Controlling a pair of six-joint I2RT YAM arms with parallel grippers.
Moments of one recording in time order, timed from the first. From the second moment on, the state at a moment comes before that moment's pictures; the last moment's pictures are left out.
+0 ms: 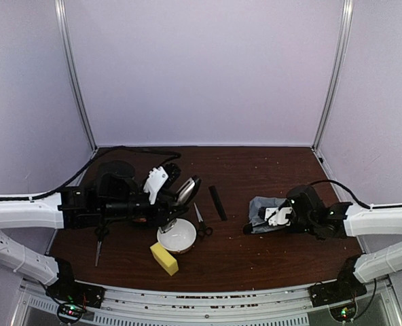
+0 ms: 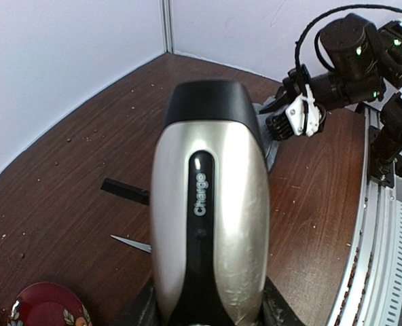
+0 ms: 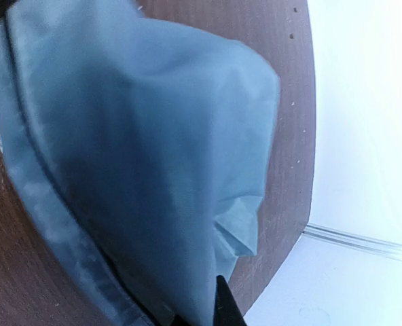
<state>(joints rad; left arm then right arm) -1.05 1.17 0.81 -0.05 0.01 -0.03 0.76 1.17 0.47 -0.10 0.51 -0.93</state>
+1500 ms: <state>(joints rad) -1.46 1.80 1.42 -0.12 0.06 0.69 0.77 1.38 1.05 -0.90 -0.25 -0.53</state>
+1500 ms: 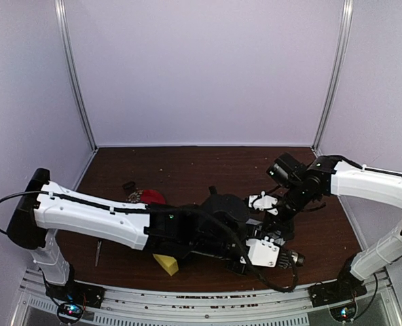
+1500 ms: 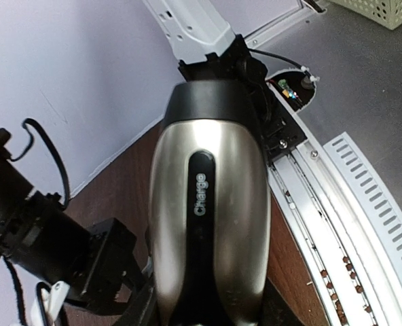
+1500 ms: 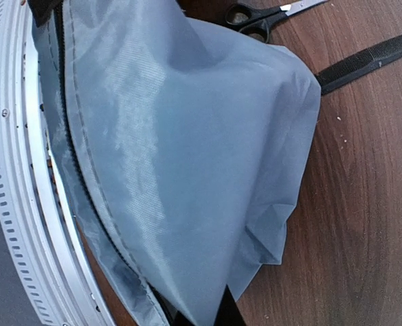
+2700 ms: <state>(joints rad) -1.47 2.01 1.26 0.33 -0.19 0.83 0.77 1.38 1.06 -1.03 -0.42 -0.62</state>
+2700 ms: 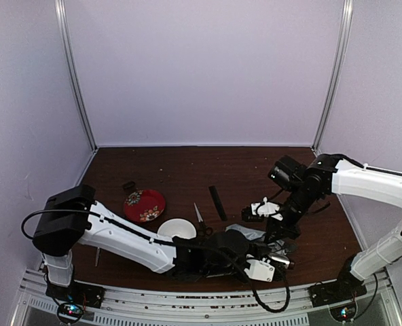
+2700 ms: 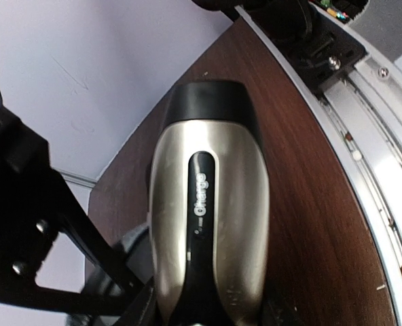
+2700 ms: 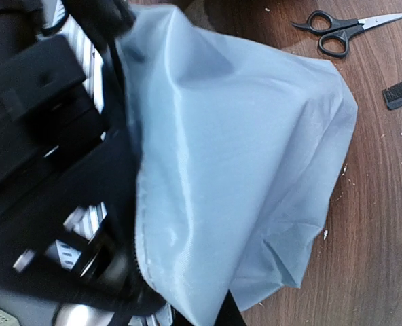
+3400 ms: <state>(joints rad) -1.44 2.08 1.17 0.45 -0.39 0.67 0.76 1.47 1.10 -1.02 -0.40 -0.65</state>
